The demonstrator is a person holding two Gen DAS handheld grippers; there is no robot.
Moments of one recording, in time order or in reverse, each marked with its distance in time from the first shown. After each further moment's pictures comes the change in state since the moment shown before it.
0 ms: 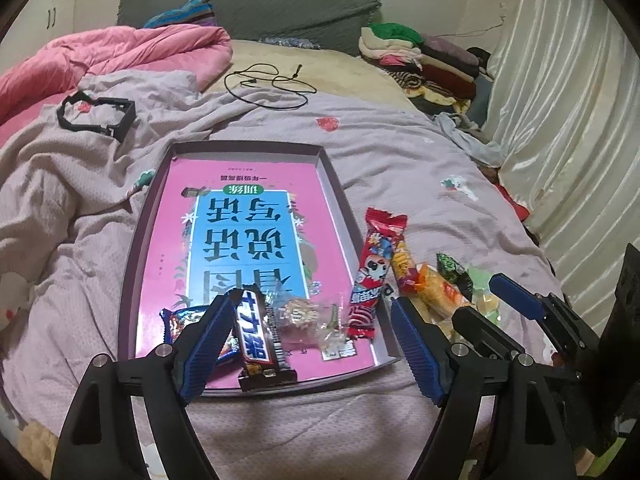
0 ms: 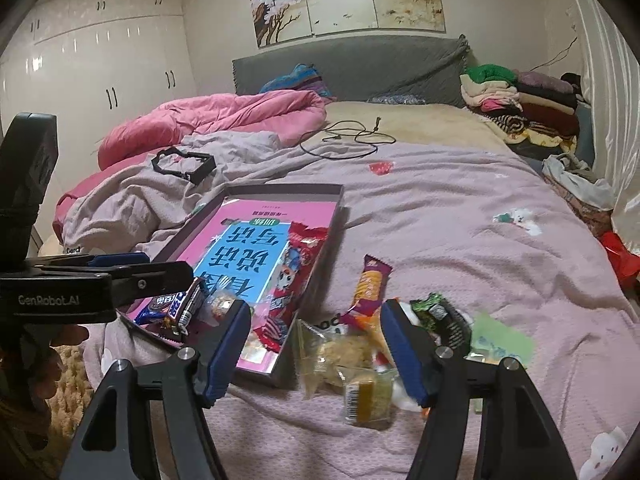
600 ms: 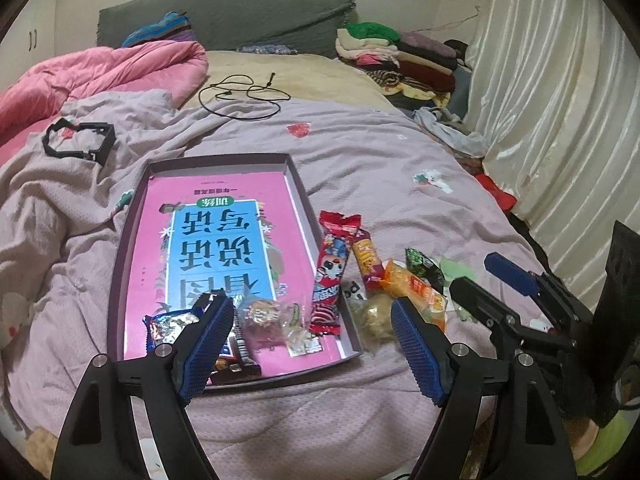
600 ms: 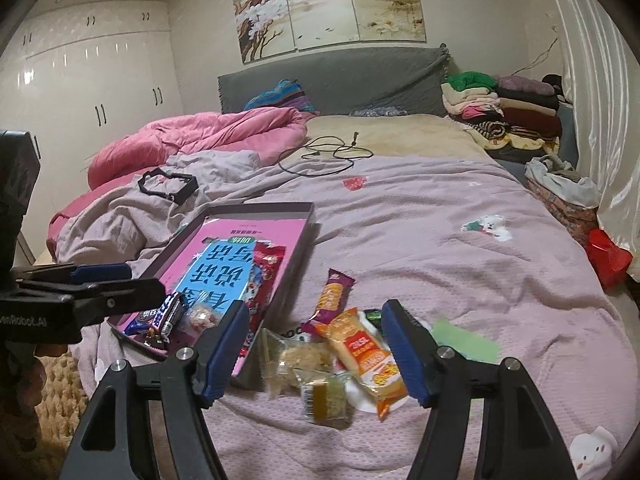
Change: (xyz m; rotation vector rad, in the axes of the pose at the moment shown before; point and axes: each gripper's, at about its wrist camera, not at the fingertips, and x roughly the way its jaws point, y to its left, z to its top) left arm -0.015 -0.033 0.000 0.077 -0.007 -0.026; right arm -0.023 -0.031 0.002 0.042 -0.051 -0.037
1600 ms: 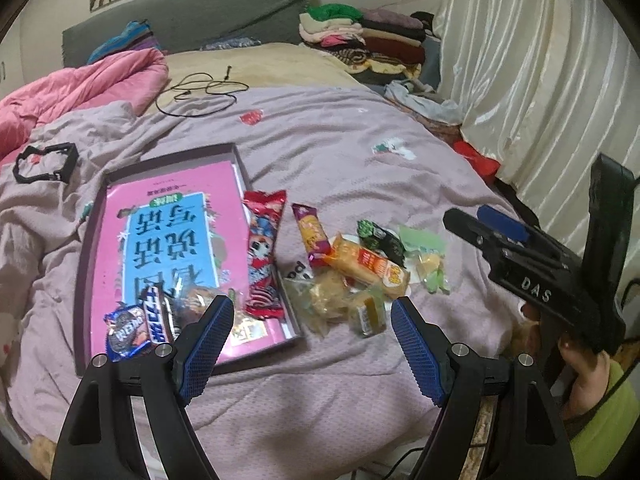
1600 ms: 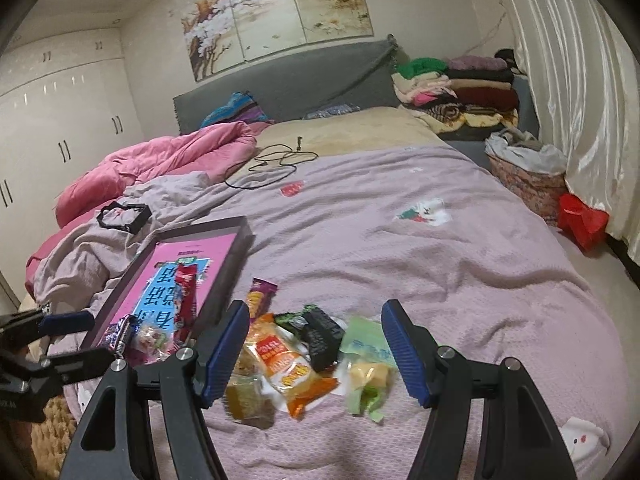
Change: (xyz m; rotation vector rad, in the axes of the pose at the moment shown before) left arm 0.008 -0.059 -0.014 0.129 0.057 -0.030; right arm -0.010 -0.075 -0.004 0.148 -0.006 -0.095
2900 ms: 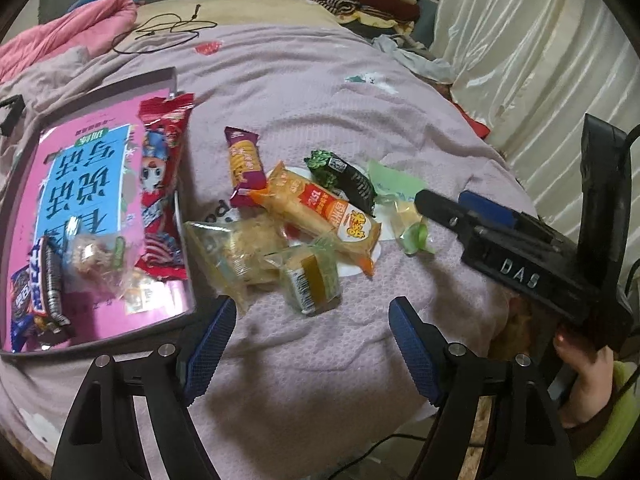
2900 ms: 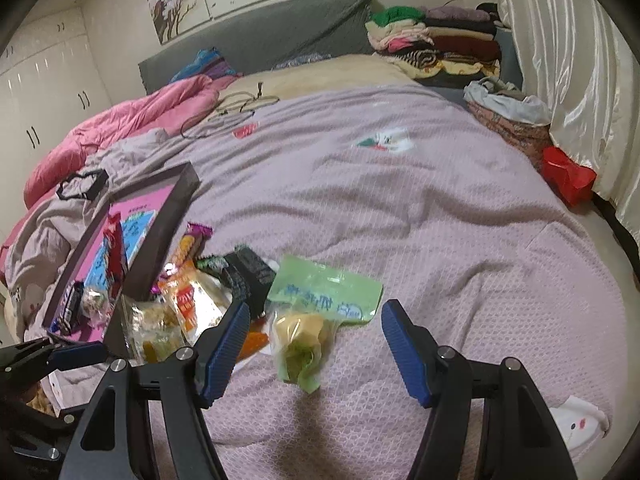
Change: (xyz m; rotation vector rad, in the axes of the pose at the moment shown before) left arm 0.081 -0.041 -0.018 -0.039 0.178 -0.081; right arm 0.045 -0.040 -0.031 0.038 0.207 -0.067
